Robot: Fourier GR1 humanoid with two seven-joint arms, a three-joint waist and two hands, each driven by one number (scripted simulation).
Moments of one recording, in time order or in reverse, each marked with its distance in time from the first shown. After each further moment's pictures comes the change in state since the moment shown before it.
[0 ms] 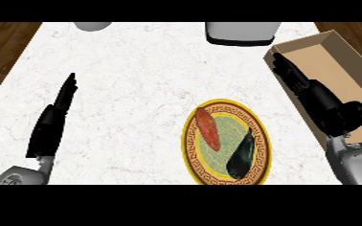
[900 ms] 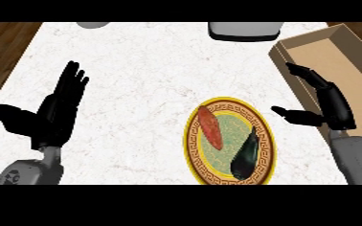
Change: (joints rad) left arm -0.034 -0.154 0.119 -0.124 0.249 -0.040 0.132; right arm -0.046 0.030 -0.132 0.438 0.232 -0.161 -0.521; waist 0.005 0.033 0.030
